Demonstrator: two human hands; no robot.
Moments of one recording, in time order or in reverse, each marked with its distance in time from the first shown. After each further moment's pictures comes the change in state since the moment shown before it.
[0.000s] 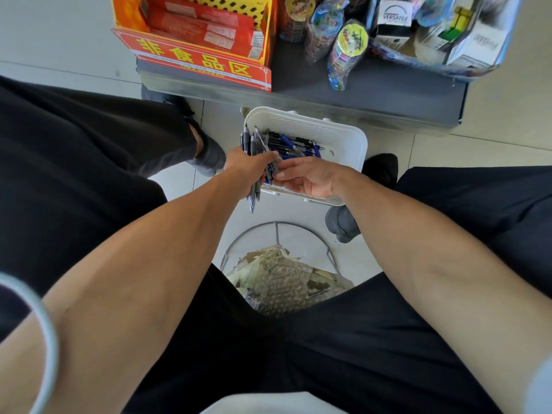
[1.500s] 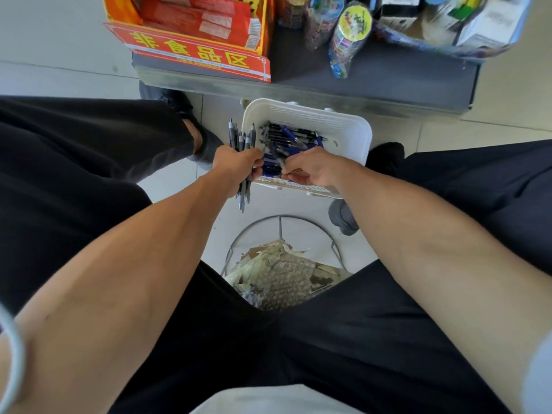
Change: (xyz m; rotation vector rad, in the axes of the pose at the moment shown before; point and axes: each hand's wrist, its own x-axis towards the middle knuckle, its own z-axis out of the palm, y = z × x) left_hand -0.005 0.000 -0.015 -0.117 -0.023 -0.018; right_hand 0.022 0.000 0.003 -0.184 0.365 0.055
